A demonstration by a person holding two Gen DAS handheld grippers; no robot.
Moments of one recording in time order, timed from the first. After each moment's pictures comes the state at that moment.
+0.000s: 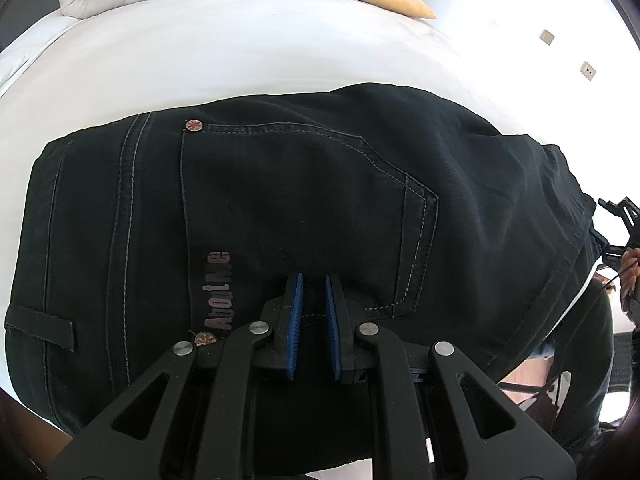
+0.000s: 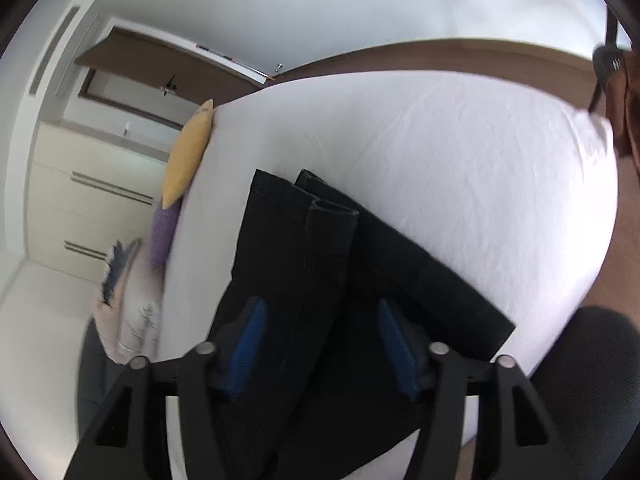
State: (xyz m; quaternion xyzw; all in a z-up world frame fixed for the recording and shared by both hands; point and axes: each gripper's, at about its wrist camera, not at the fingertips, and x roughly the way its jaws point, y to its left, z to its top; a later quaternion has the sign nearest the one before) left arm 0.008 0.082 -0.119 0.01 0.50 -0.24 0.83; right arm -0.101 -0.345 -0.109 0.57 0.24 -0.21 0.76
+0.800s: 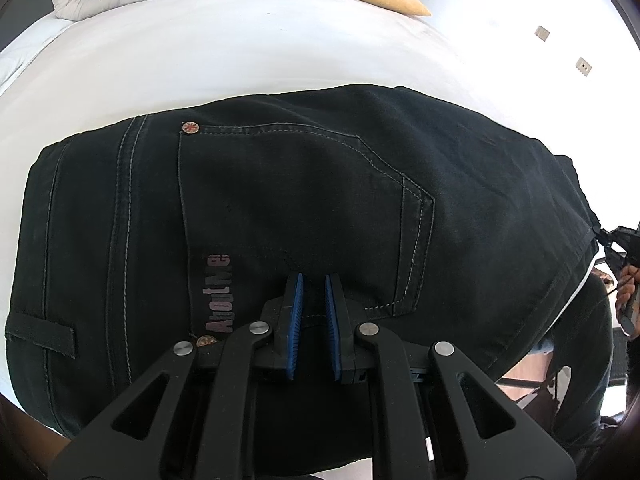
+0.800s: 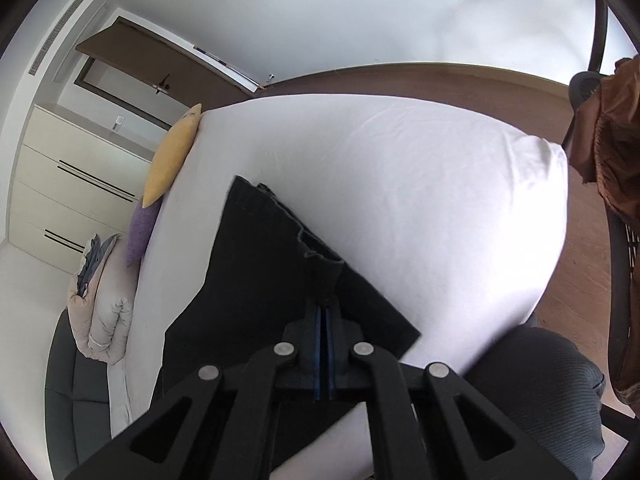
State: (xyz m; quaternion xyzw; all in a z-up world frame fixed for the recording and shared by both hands) left arm 0.012 0.086 -0.120 0.02 0.50 -0.25 0.83; right arm -0.145 -0.354 -0.116 0.52 0.26 -0.25 0.78
